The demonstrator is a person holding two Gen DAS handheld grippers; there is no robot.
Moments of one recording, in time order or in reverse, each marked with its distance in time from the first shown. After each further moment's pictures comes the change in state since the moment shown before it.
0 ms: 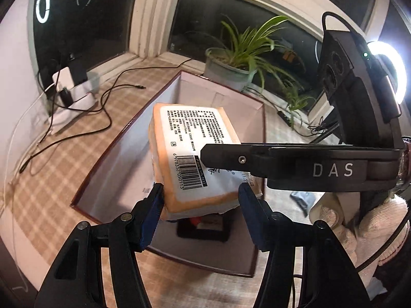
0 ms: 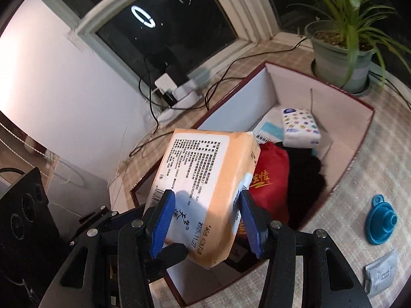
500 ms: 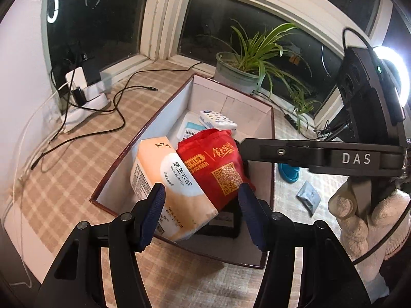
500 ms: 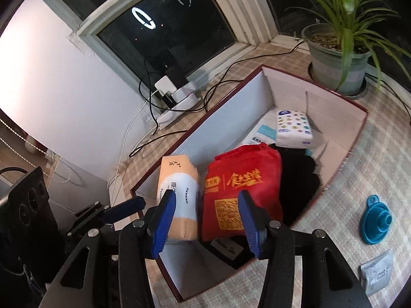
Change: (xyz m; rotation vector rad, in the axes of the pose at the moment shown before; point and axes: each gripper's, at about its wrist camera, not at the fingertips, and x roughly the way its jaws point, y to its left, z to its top) left arm -0.011 0.014 -0.002 -0.016 -0.008 0.047; right arm -0.027 -0.010 -0.005 0.005 -0.031 0.000
